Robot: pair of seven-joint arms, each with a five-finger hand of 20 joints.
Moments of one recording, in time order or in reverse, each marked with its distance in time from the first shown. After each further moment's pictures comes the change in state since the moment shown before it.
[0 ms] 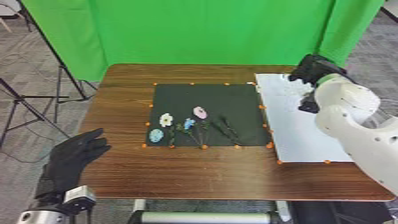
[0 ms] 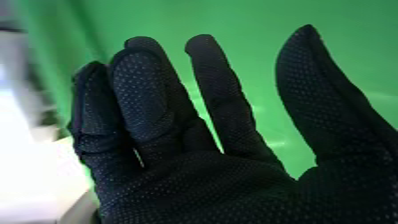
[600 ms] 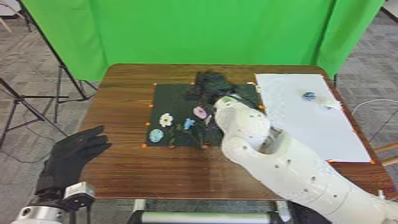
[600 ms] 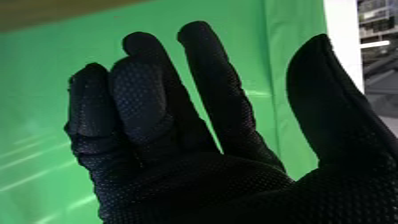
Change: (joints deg) left arm -1.3 -2.3 -1.5 0.2 1.8 -2.0 -3.7; right arm 6.6 -23.7 -20.8 -4.3 -9.0 2.6 -1.0
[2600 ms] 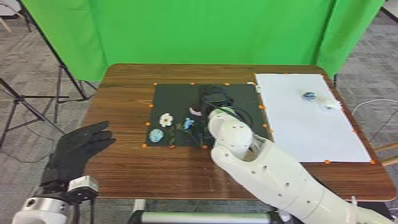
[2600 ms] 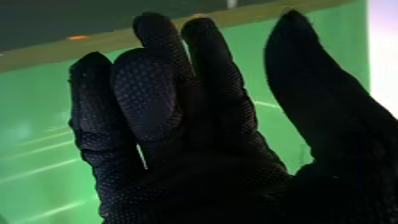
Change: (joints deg) left arm -4.3 -1.1 0.6 0.6 1.9 -2.3 -4.3; right arm -4.3 -7.5 -0.2 11.0 -9.7 0.8 0.4
